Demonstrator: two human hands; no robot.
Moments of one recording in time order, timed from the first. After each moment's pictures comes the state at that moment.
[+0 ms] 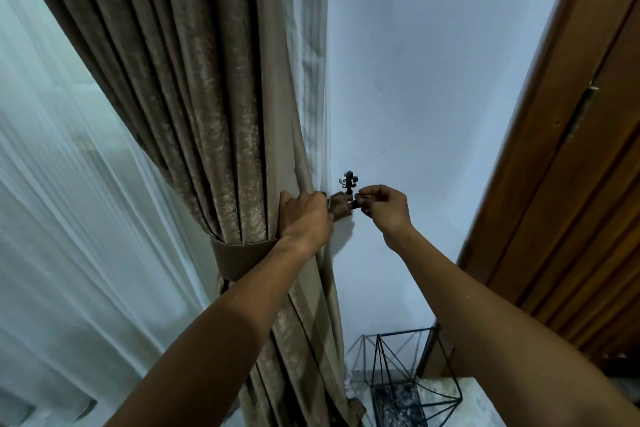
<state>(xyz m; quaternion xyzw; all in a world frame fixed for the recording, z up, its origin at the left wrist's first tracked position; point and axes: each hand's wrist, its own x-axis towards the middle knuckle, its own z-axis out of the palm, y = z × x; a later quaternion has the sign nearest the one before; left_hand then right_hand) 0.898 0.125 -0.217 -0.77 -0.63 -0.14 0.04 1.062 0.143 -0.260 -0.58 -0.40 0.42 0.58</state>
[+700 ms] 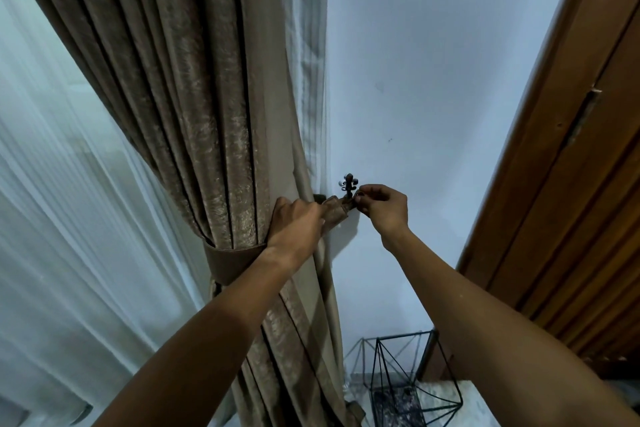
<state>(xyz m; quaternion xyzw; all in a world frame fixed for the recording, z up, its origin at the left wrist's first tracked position) 0.877 0.126 -0.226 -0.81 -0.55 -0.15 0.12 1.058 0.155 -0.264 -0.56 -0.36 0.42 0.62</state>
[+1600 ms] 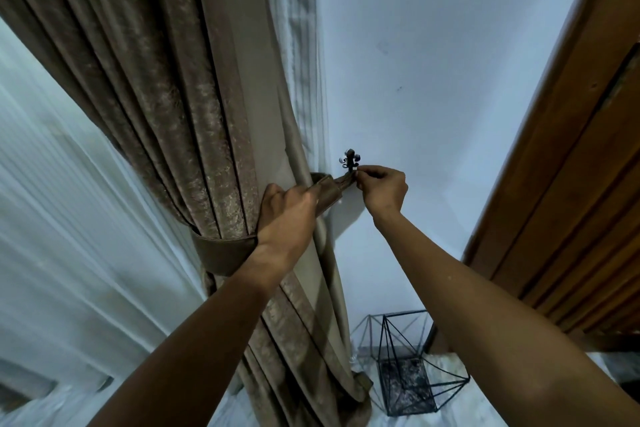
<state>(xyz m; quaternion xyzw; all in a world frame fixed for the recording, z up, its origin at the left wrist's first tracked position) 0.875 0.128 -0.253 -0.78 -0.57 -0.17 0.18 1.043 0.176 -0.278 -0.62 -0.34 0.32 0.62</state>
